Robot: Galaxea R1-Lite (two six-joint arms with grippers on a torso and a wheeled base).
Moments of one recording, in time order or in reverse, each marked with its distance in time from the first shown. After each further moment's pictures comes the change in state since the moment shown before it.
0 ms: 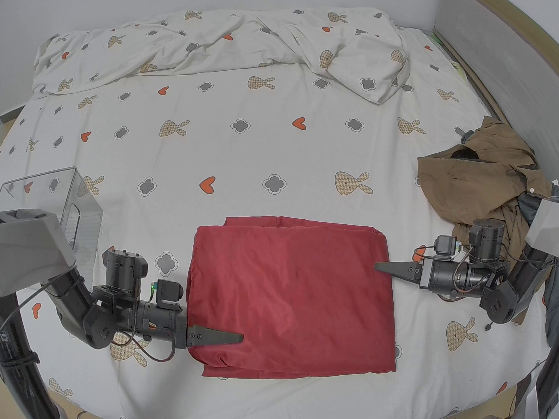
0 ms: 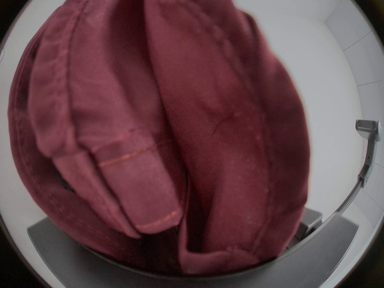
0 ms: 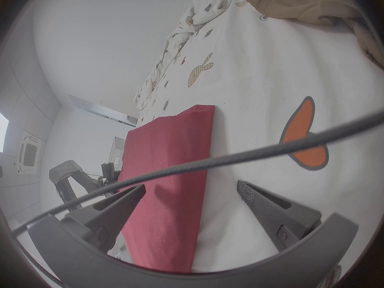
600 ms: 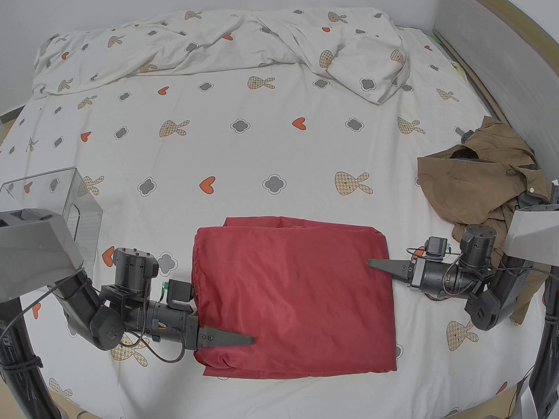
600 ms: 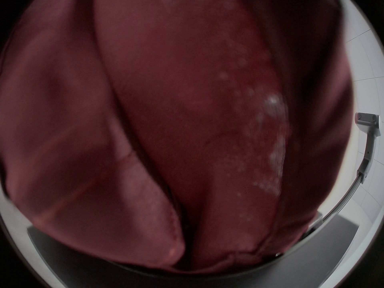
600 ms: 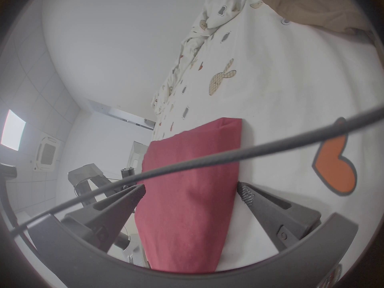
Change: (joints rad) left arm -0.054 0.004 -0.037 -0.007 0.002 -0.054; right arm 0.009 0.156 -0.031 -0.260 0.069 0.119
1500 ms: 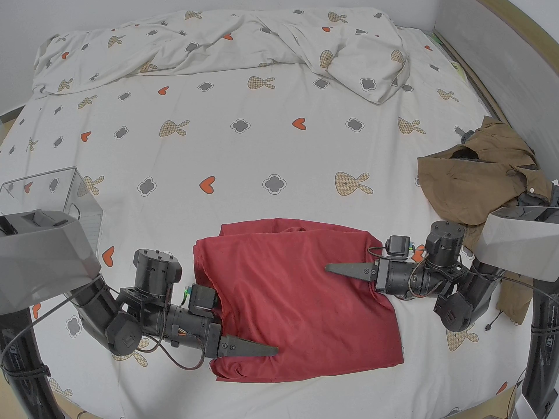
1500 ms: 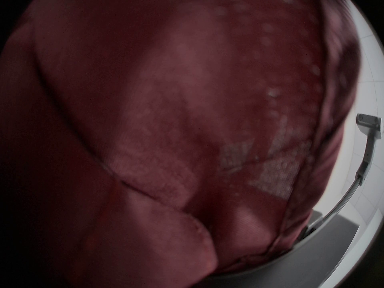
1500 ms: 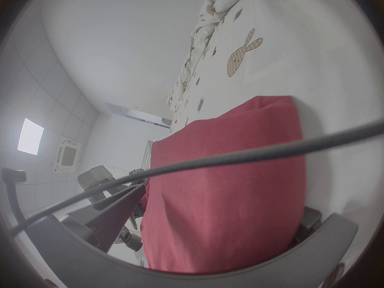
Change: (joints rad) left arm -0.106 0.020 -0.044 -0.003 -0.003 -0.026; right arm 0.169 0.069 -0.161 0.017 0.030 0.083
